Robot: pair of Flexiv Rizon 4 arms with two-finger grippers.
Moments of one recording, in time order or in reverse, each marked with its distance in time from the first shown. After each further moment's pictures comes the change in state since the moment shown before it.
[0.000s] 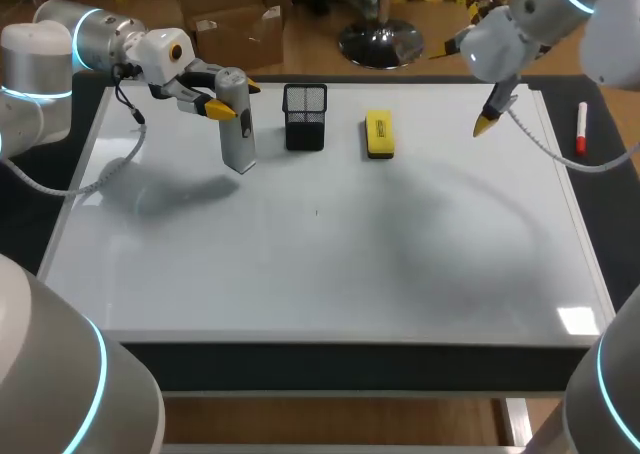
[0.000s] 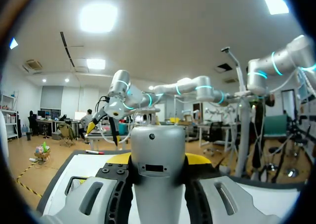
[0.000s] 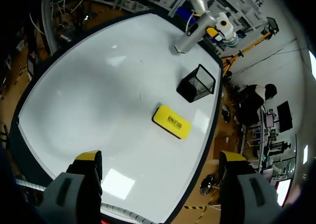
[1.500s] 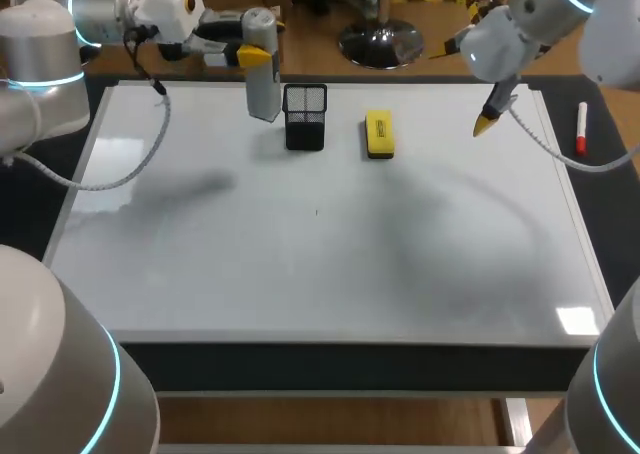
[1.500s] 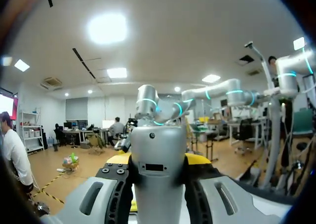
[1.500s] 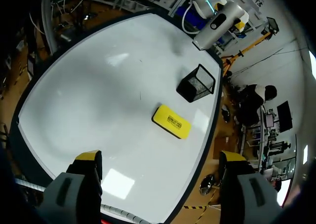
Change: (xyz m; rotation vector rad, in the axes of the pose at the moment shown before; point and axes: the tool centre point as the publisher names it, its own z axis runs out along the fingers) left arm -0.058 -0.087 0.038 0.003 -0.279 0.111; right arm 0.000 0.000 0.000 0.000 0.000 0.000
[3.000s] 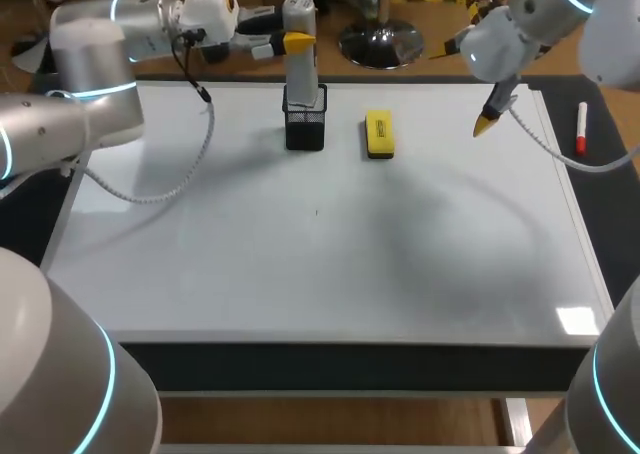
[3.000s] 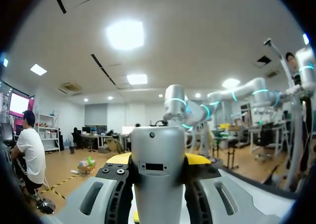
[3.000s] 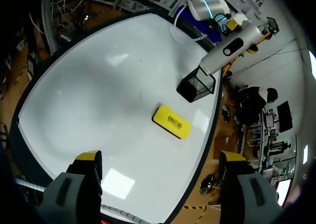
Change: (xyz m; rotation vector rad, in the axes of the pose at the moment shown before) left arm -0.067 0.027 0.034 0.071 -0.181 -0.004; right arm 0.000 0.000 0.000 -0.001 0.000 0.000
